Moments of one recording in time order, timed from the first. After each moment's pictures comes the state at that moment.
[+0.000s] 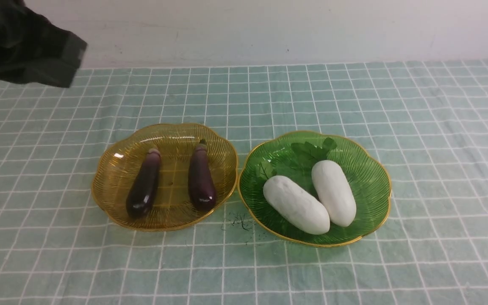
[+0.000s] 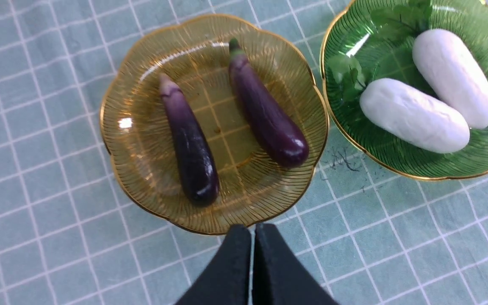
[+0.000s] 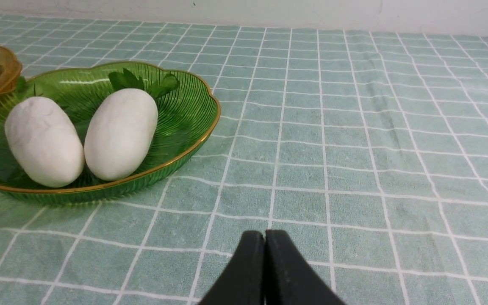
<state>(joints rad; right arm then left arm) 0.06 -0.01 0.02 0.12 0.41 -0.14 -0.24 1.25 -1.57 -0.05 1.26 0.08</state>
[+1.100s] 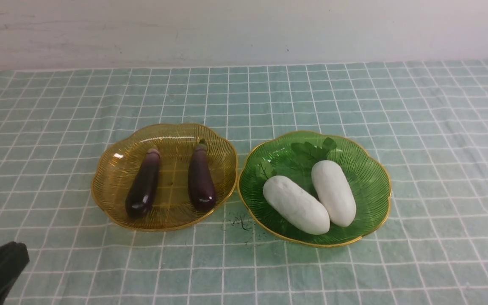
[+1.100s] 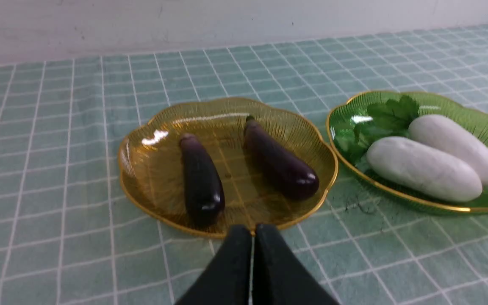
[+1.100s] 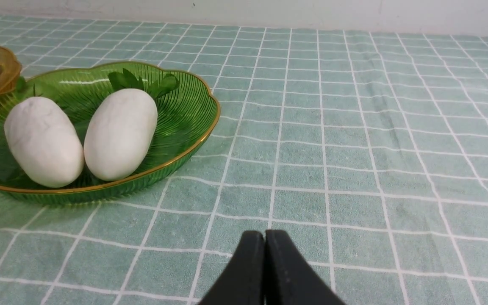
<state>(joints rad) 0.06 -0.01 0.02 0.12 0.41 -0.14 -0.24 0.27 -0.32 -0.12 0.43 0.07</state>
